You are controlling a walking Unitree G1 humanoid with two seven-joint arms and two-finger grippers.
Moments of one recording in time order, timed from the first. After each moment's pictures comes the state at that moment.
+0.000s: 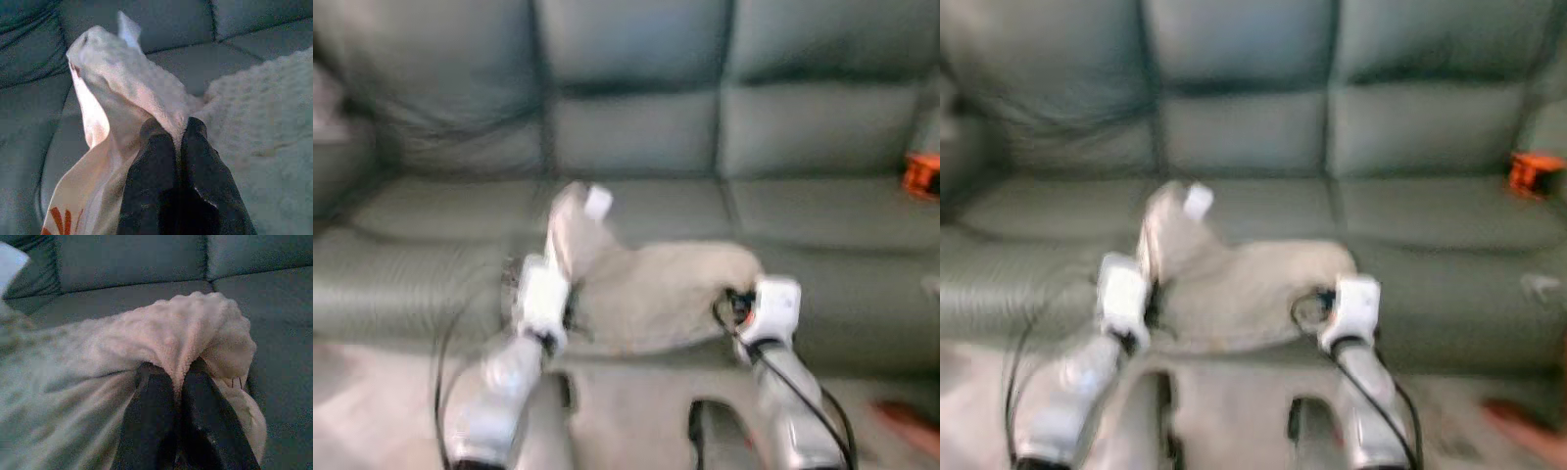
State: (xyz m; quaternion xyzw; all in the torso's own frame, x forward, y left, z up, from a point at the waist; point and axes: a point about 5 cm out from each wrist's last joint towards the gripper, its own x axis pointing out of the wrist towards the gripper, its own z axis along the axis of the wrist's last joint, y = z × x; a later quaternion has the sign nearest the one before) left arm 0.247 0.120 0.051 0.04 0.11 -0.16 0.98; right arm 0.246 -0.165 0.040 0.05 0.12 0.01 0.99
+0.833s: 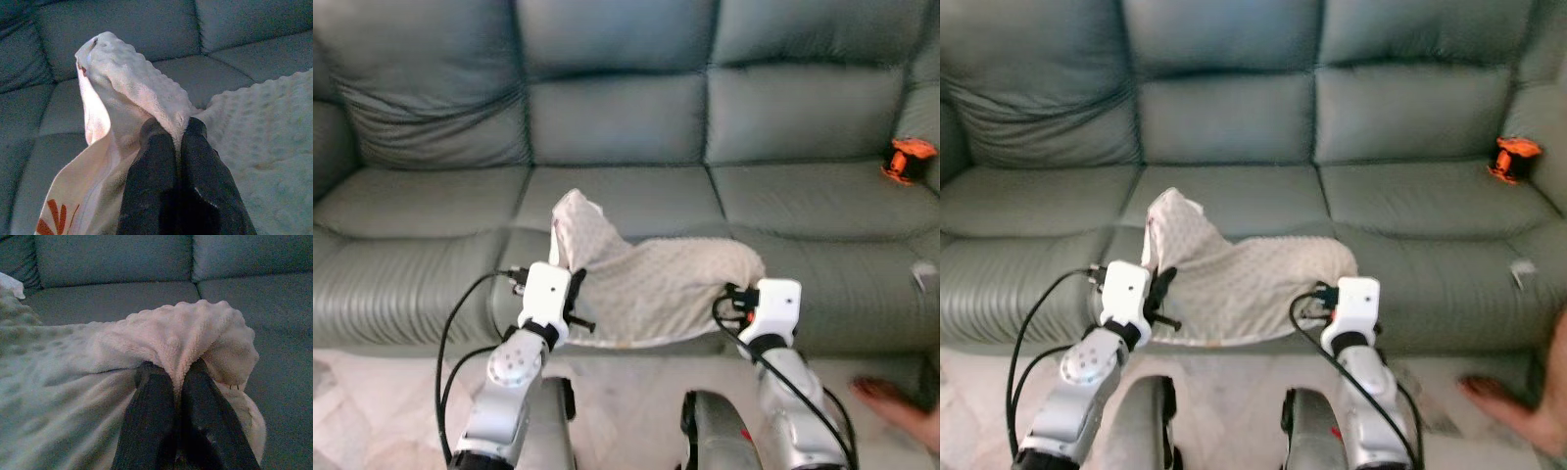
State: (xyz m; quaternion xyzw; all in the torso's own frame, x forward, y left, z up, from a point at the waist) left arm 0.257 0.115 0.065 0.03 0.07 -0.16 0.98; right arm 0.249 -0.169 0.046 0.02 0.10 0.02 0.99
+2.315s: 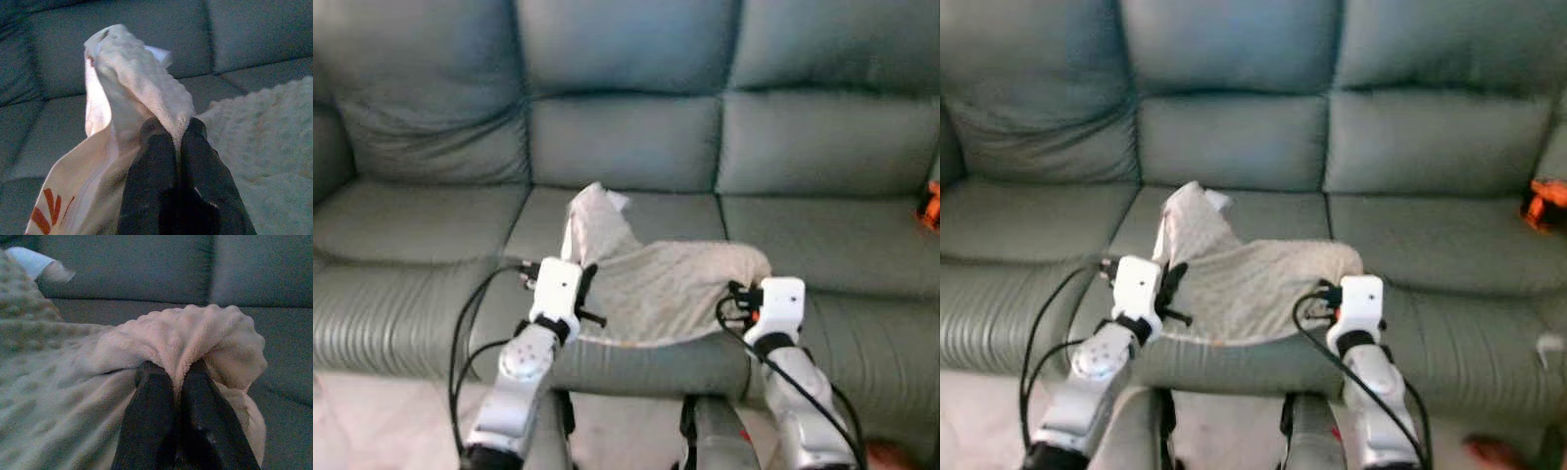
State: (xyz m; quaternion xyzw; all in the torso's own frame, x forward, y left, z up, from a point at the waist) left arm 0.261 0.109 0.067 0.03 0.07 -0.16 0.98; right arm 0.250 -0.166 0.048 0.02 0.10 0.04 0.99
